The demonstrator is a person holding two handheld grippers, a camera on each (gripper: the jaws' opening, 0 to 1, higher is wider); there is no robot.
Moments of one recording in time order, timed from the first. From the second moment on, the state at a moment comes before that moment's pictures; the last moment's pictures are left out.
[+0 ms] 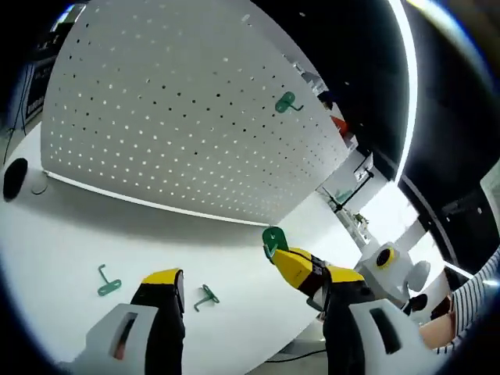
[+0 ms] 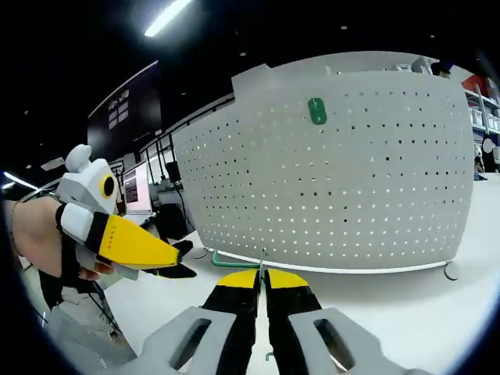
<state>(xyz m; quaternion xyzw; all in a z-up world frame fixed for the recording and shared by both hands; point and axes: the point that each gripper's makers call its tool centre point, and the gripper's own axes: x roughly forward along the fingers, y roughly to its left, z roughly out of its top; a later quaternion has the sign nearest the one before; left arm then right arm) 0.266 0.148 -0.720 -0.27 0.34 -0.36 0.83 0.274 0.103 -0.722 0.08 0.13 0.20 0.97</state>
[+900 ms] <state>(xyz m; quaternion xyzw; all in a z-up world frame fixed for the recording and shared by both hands) 0.269 0.124 -0.682 -0.35 0.31 -0.41 0.78 0.266 0.111 -0.687 0.11 0.09 0.22 0.96</state>
